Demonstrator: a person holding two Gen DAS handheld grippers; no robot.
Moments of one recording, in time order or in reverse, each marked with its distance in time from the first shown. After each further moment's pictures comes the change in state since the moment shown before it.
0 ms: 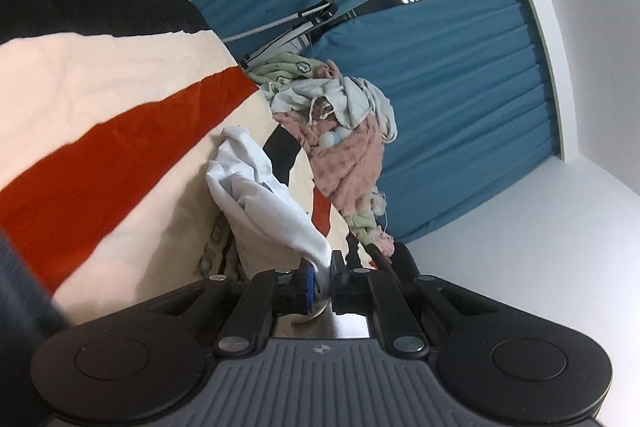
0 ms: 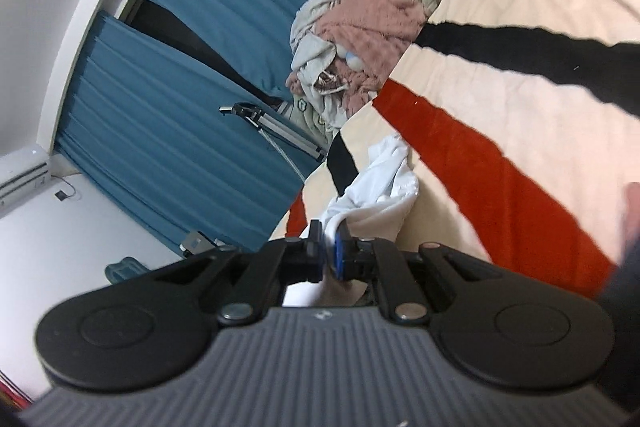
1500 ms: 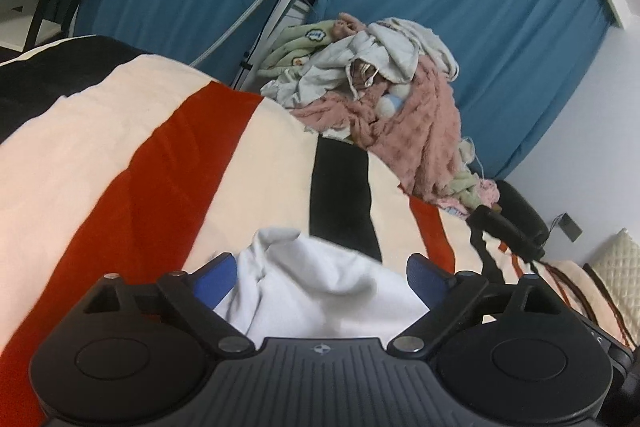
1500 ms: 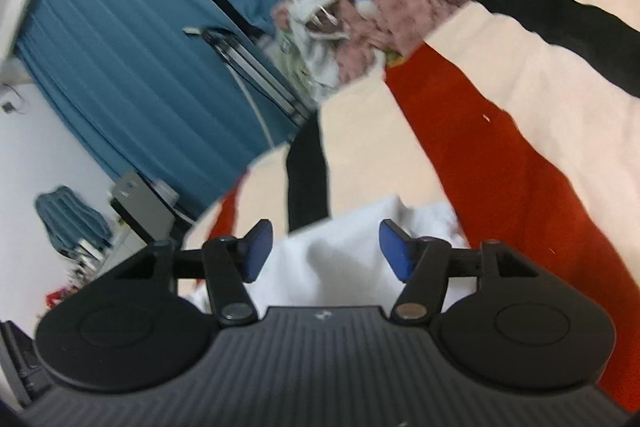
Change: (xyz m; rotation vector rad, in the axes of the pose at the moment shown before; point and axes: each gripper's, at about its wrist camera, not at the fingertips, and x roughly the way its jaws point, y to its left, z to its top) left arm 0.325 0.036 0.133 0.390 0.135 0.249; right arm 0.335 -0.023 0.078 -0.231 0.220 -0.101
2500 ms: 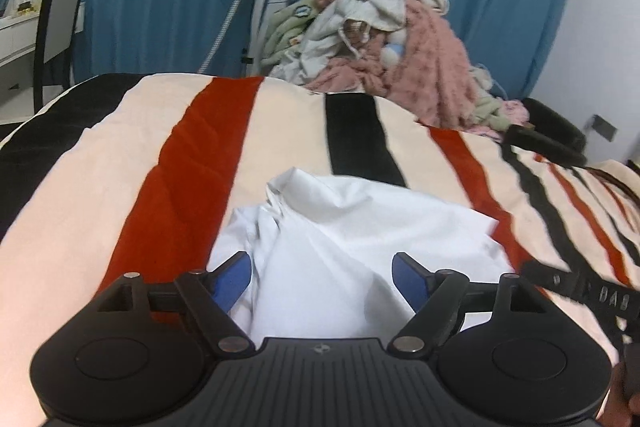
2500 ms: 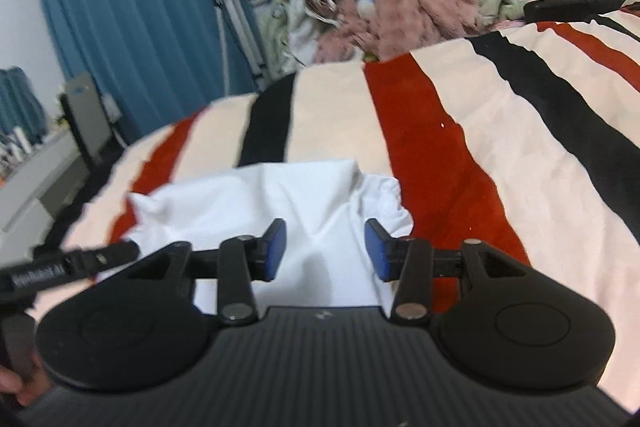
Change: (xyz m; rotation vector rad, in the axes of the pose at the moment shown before) left arm -0.048 -0.039 -0.043 0.271 0.078 0.116; right arm -0.047 0.031 -0.042 -0.326 0.015 -0.176
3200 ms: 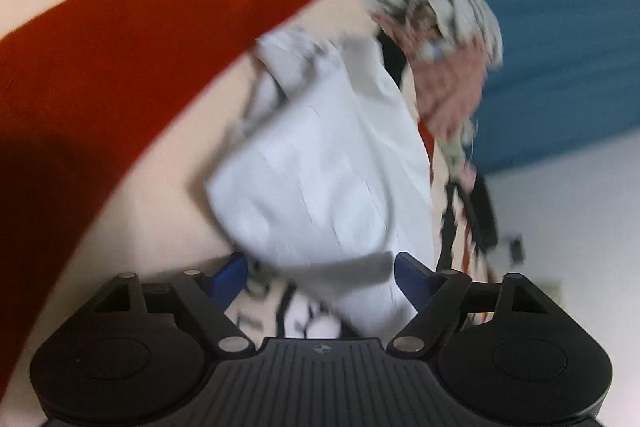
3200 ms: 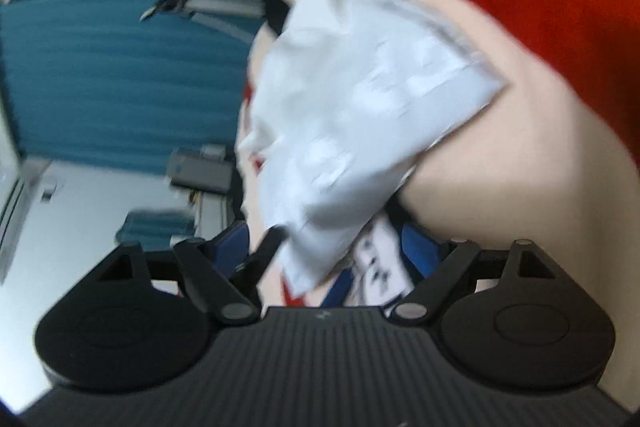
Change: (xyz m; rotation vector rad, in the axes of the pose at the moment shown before) left arm -0.001 0.069 -0.085 -0.764 0.183 -0.309; right arm -0.008 -0.033 -0.089 0.865 0.308 0.367
